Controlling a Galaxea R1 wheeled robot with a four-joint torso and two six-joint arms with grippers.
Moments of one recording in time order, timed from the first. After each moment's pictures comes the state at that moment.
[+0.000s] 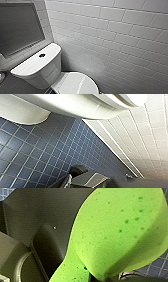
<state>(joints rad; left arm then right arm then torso) 1.00 2.72 -1.97 -0.20 0.05 -0.06 -1.60 2.74 -2.32 0.15 0.19 -0.07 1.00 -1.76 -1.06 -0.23</state>
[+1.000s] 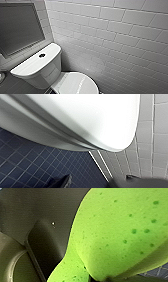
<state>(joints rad) 0.90 2.76 -1.99 -0.49 0.03 -0.08 -1.61 2.85 -2.47 0.15 0.19 -0.07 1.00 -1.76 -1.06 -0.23</state>
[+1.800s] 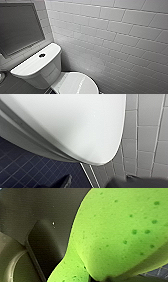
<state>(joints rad) 0.89 2.67 -1.82 -0.53 -0.10 -0.14 -1.61 2.85 -2.48 0.15 0.19 -0.07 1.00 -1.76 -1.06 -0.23</state>
